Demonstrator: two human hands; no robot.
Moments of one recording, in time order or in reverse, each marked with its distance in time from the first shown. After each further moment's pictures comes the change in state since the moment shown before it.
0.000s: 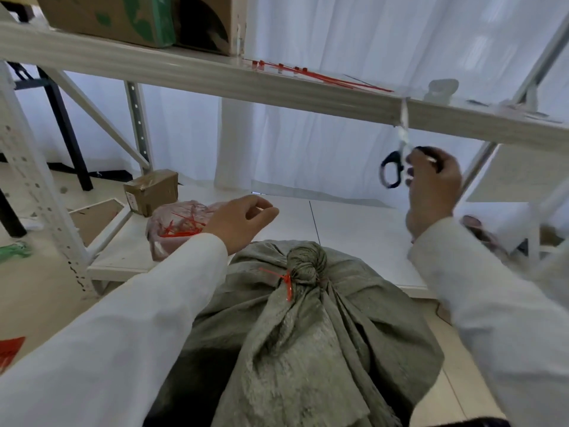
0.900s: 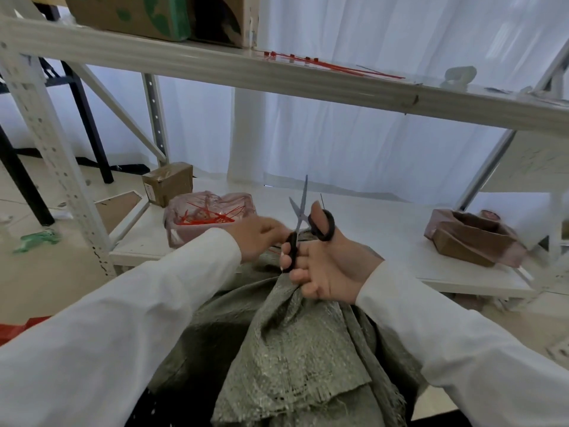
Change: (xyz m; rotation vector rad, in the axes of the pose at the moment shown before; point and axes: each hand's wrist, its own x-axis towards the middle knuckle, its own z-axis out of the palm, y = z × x) left_hand -0.036 0.006 0.008 0.129 -0.327 -0.021; right_hand -0.132 0.024 0.002 0.011 -1.210 1.135
